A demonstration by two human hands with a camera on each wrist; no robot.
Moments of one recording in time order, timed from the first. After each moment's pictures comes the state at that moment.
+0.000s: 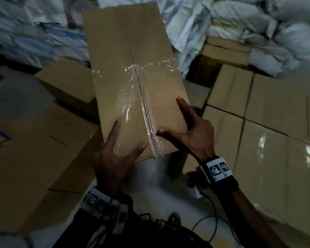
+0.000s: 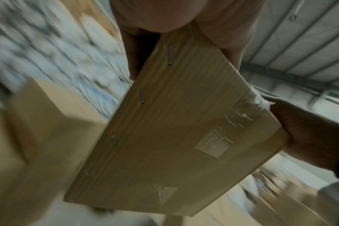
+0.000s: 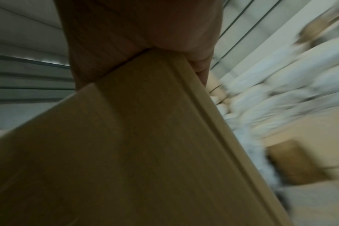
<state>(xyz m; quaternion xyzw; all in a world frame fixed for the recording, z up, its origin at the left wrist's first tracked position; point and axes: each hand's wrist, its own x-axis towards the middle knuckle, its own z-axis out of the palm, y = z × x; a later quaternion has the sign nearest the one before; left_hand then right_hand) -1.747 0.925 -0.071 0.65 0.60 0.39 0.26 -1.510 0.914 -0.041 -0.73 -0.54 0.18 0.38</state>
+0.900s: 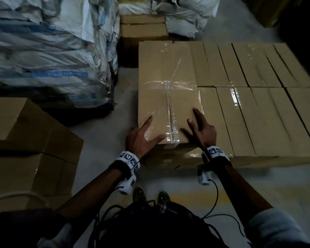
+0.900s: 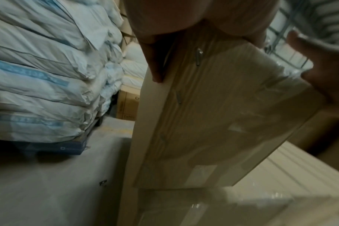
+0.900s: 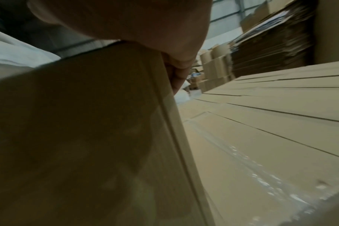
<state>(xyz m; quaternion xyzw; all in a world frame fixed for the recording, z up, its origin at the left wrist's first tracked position) -1.526 0.941 -0.192 0.86 0.36 0.08 0.34 -1.332 0.762 -0.176 -0.88 -0.27 0.14 0.37</state>
